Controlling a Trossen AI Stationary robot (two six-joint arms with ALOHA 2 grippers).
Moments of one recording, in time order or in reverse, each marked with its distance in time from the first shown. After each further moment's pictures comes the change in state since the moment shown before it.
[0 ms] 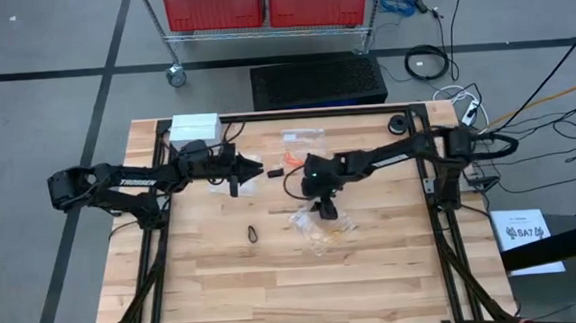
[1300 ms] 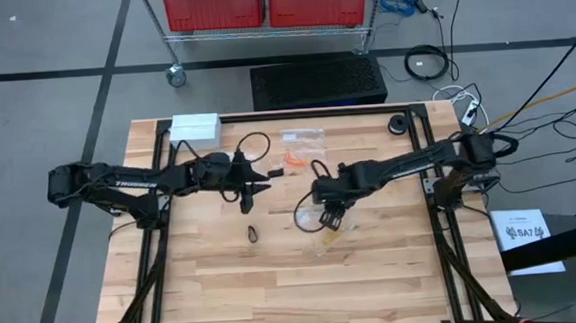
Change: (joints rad) left arm -0.227 -0.008 0.212 -0.499 -0.303 0.180; right arm 0.230 -0.229 0.058 -0.457 0.373 0.769
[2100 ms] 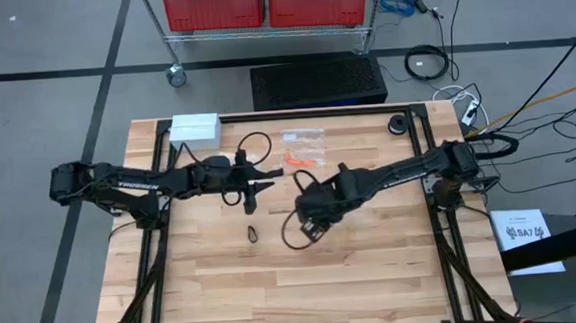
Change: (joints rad) left arm -0.065 0.028 0.000 0.101 -0.095 0.117; right arm 0.123 0.211 0.557 -0.383 -0.003 0.369
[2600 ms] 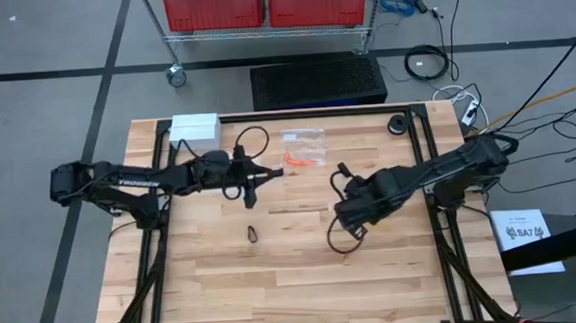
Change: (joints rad) left arm 0.039 0.000 0.000 0.006 0.001 -0.005; right arm 0.114 -0.184 -0.077 -0.467 0.010 0.223
